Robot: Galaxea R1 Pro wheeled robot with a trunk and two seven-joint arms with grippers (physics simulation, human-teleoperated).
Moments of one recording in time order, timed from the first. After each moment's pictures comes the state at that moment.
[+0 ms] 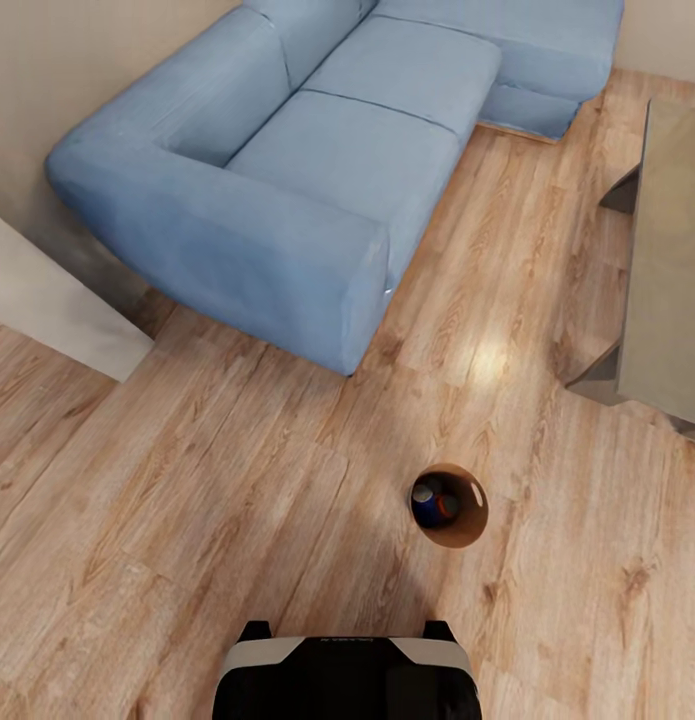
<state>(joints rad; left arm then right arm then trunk) -0.08 0.24 0.10 -0.08 0.22 -0.38 0.02 0.01 -0.21 -0.52 -0.19 0.47 -0.45 0.31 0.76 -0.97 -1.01</state>
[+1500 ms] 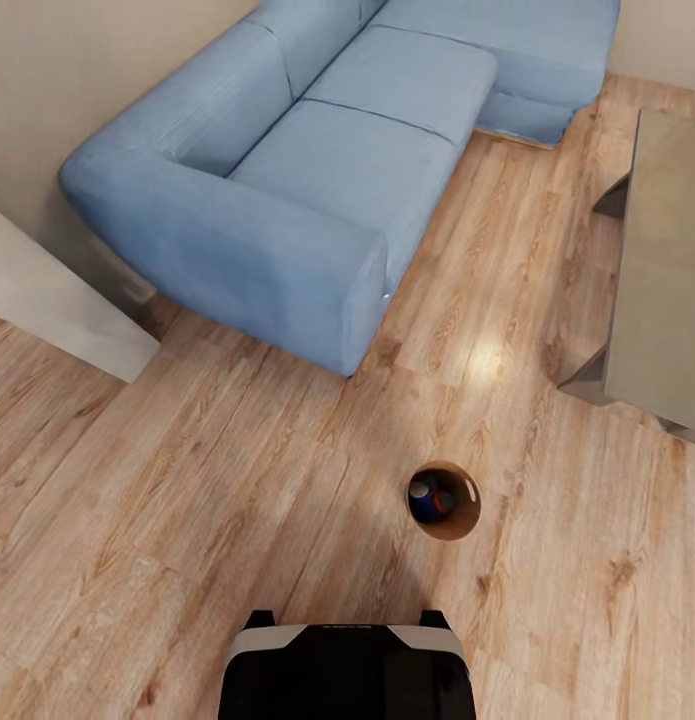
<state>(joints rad) -0.07 0.23 0.10 -0.01 0.21 -0.51 -0.04 0.01 -0.21 -0.61 -0.07 0.48 -0.36 0.11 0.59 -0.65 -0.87</state>
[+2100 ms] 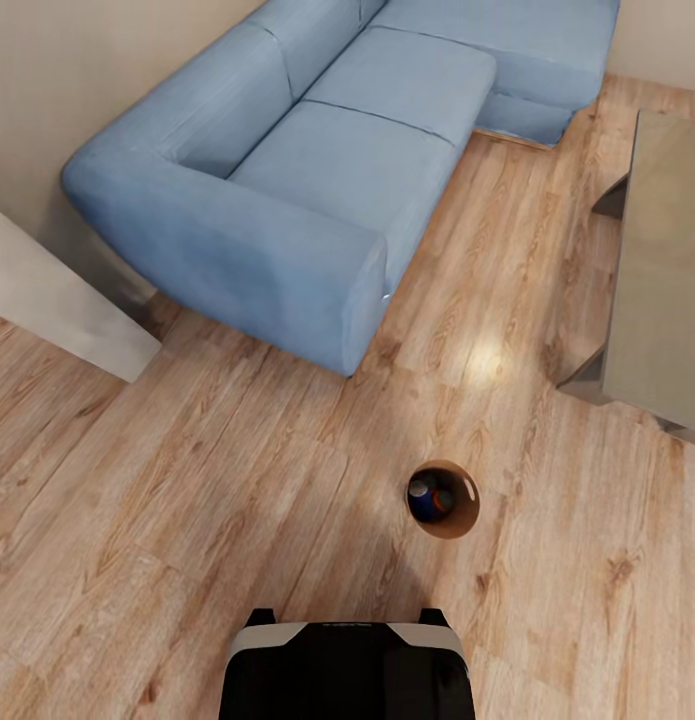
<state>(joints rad) -0.07 0.23 0.11 -0.02 0.22 -0.51 -0.03 0.00 -0.19 -0.61 -0.09 0.48 -0.41 0.11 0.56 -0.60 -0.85</state>
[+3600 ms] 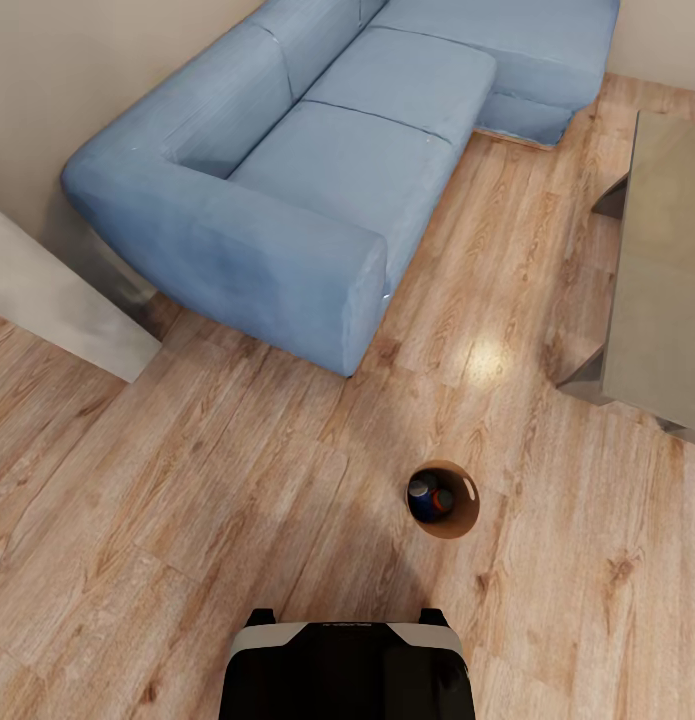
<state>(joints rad) -0.08 0.11 0.10 -0.02 0.21 -0.51 -0.03 0.00 -0.13 -0.61 -0.06 0.48 -0.41 0.12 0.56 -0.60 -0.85</state>
